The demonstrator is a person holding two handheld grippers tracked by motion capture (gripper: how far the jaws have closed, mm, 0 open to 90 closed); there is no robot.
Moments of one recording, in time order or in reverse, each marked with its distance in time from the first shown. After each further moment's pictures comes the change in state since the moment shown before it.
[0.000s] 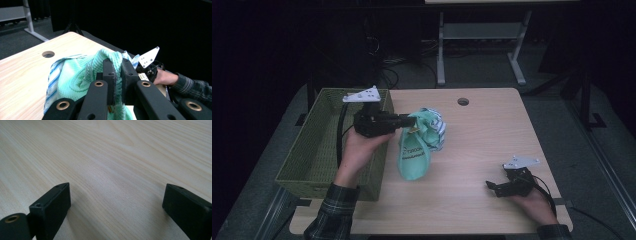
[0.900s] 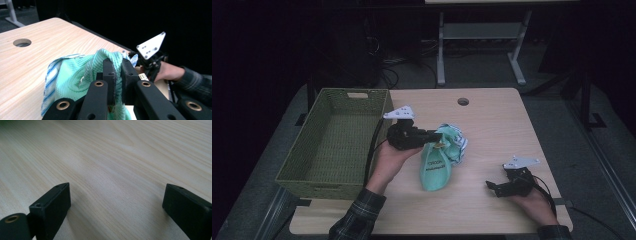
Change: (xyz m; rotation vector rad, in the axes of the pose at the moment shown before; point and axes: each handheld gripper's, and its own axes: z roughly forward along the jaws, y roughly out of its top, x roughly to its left) left arm -0.003 -0.041 0.079 0.051 -0.052 -0.025; right arm 0.000 0.000 0.000 0.000 0.000 0.001
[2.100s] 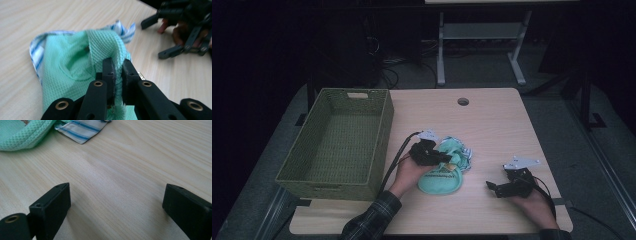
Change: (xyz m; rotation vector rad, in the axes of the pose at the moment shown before) left arm 0.028 -0.073 0.087 0.234 0.040 -0.014; right arm 0.000 -0.001 -0.001 0.001 -0.008 -0.003
